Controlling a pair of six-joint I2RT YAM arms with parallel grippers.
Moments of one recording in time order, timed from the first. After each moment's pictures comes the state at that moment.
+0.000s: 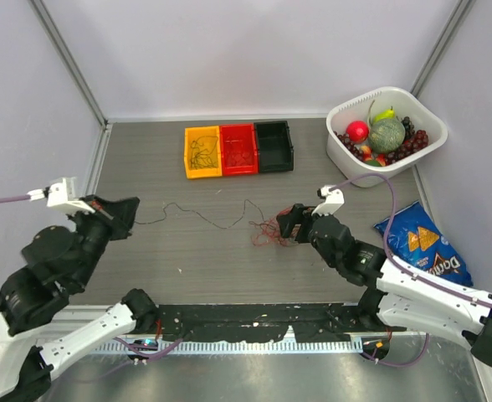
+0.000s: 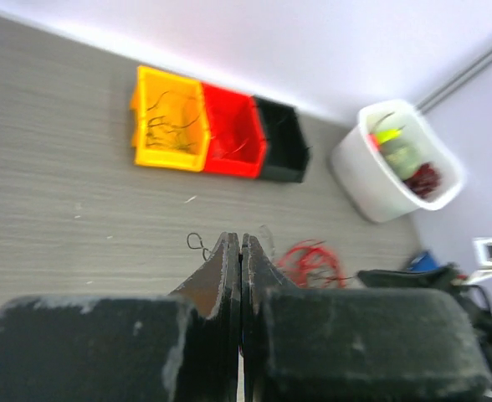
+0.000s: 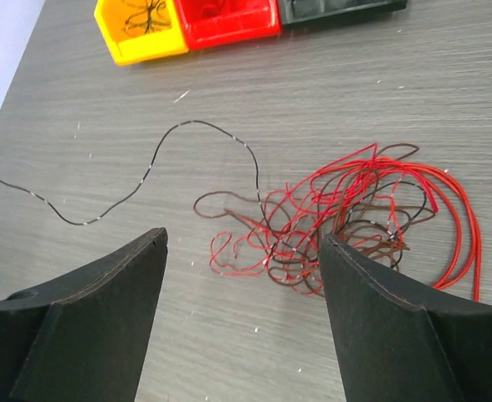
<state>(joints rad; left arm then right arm) -0.82 0.54 1.20 -0.84 -0.63 -0.57 0.94 0.84 0.50 -0.02 0.53 0.67</state>
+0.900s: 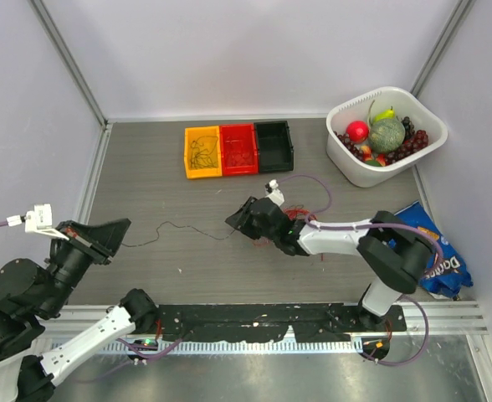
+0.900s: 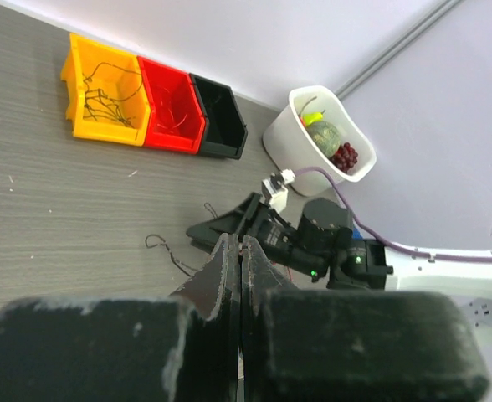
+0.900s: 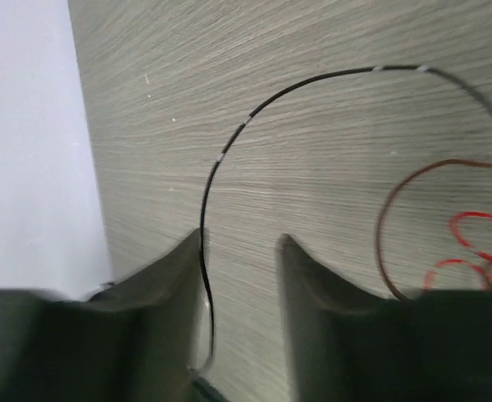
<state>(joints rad) -0.82 0.33 1.22 -0.93 -0.47 -0.68 0.94 1.62 0.79 0.28 0.19 1.24</state>
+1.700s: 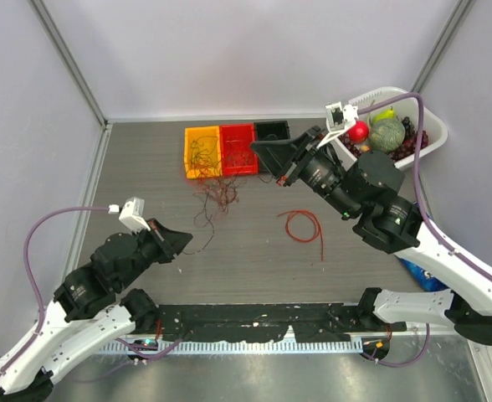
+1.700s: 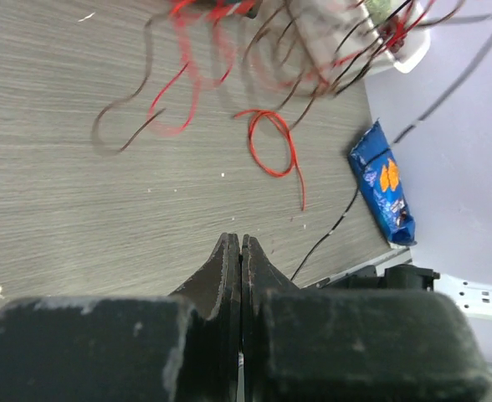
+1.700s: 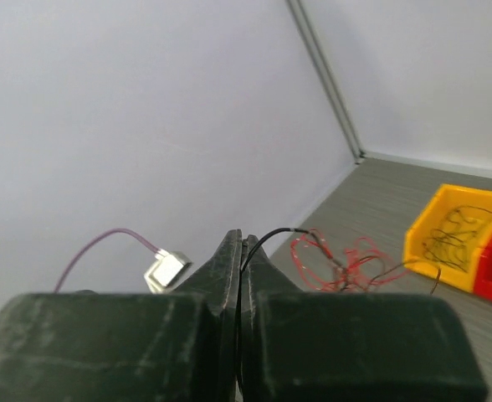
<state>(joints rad) -0.82 0.38 0.74 -0.71 -0.26 -0.89 1.00 1.11 1.43 -0.06 0.16 0.52</state>
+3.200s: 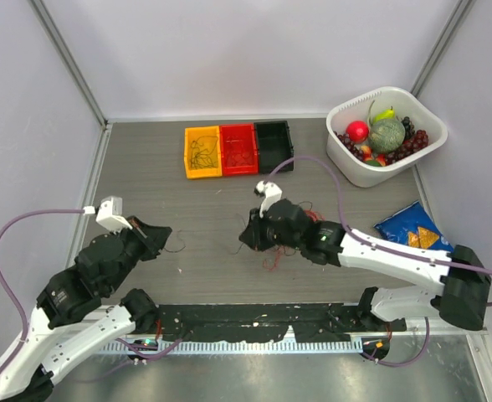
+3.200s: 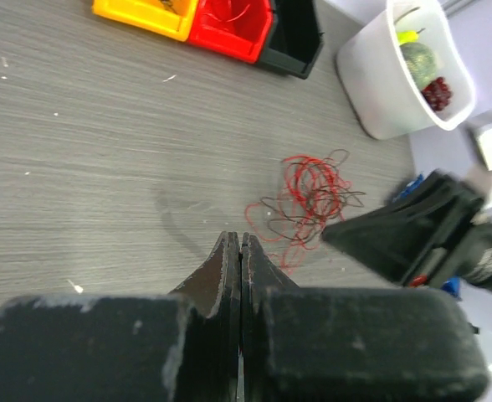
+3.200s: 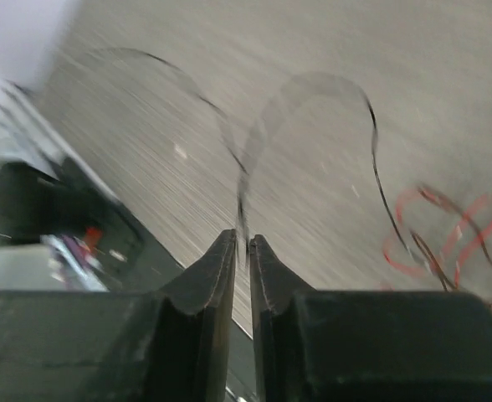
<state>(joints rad) -0.82 0.36 0.86 -0.83 -0.44 -0.85 1.04 1.20 0.92 -0.14 0.07 0.61</state>
